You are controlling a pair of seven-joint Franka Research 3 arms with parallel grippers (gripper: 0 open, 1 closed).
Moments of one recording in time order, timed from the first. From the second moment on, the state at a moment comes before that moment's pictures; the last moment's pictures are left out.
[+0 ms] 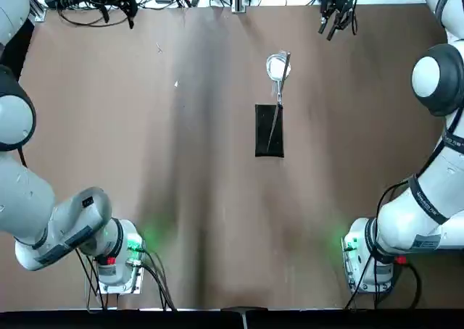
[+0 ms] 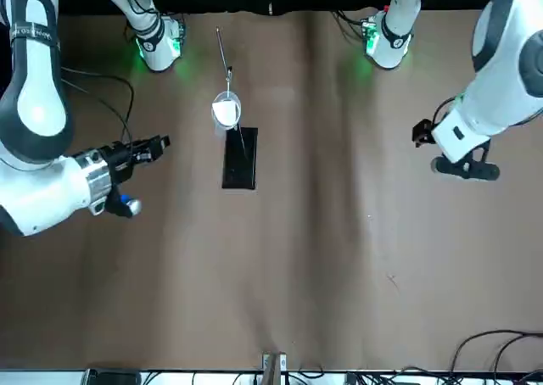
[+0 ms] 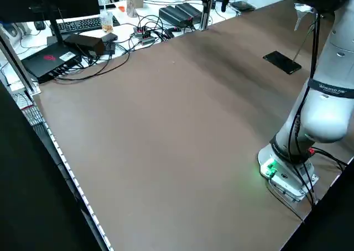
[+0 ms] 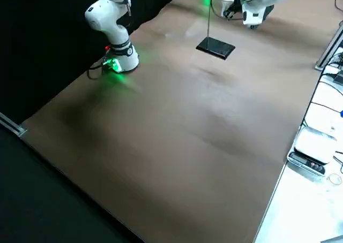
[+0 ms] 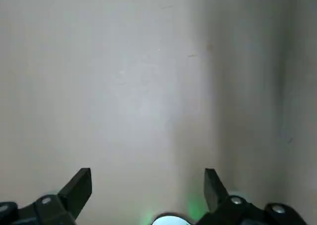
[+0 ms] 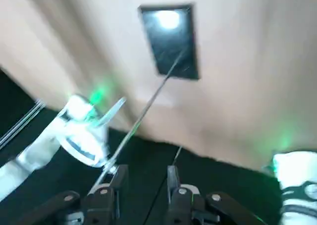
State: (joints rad) left arm 0.49 0.17 -0.77 -1.58 0.18 1.51 -0.12; right arm 0.00 0.53 0.12 -1.23 0.56 1.14 0.28
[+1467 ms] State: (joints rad) left arm 0.06 0.02 -0.20 -1.55 0.00 1.50 -0.23; right arm 0.00 0.20 0.05 -1.35 0.04 1.37 -0.01
